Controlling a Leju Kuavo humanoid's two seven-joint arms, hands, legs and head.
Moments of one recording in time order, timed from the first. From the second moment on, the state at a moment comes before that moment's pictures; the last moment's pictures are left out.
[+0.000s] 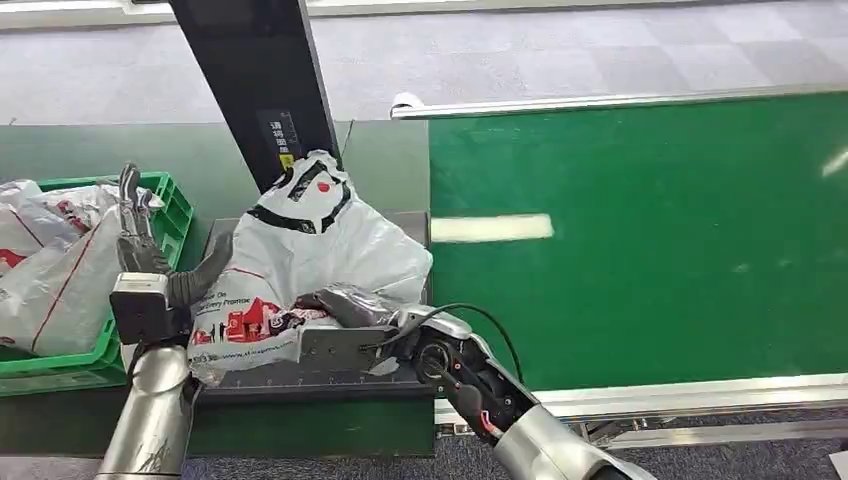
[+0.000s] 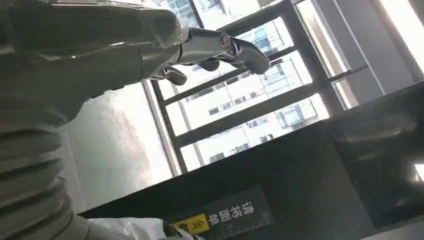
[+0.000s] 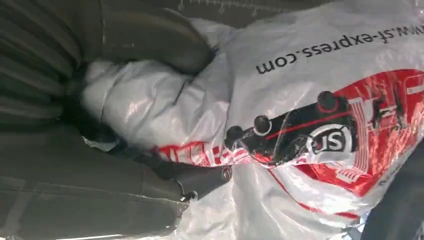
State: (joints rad) left arm -0.32 -0.03 0.08 -1.44 -0.25 0.28 -0.62; right arm -0.66 0.27 0.75 -0.81 0.30 0.20 -0.37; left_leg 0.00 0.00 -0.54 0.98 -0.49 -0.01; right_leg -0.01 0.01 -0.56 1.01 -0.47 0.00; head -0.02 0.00
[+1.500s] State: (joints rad) left arm -0.34 0.19 0.31 -1.34 -0.39 0.35 -0.63; right arm -0.15 -0.01 0.29 -1.30 0.03 0.21 -0.48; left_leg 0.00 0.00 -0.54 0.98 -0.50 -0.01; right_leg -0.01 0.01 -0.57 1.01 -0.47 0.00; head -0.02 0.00
